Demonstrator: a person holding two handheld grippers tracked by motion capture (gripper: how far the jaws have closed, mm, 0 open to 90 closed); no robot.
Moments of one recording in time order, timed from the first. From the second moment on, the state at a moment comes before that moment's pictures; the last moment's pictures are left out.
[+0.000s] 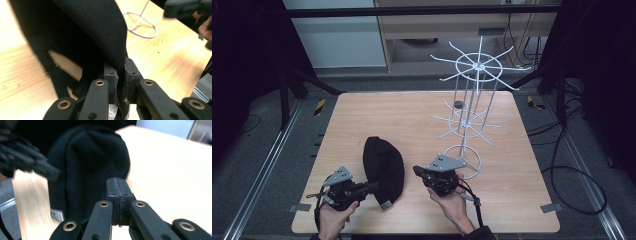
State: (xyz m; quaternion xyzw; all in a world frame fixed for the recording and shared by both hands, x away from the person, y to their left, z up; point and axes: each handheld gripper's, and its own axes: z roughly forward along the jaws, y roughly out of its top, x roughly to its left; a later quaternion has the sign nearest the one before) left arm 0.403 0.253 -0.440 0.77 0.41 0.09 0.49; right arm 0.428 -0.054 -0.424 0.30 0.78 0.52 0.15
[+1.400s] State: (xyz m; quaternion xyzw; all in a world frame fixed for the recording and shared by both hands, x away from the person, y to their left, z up) left arm 0.399 0.253 -0.448 0.77 0.42 0.07 0.48; right arm 0.438 -0.033 -0.433 0.32 0.80 0.48 0.17
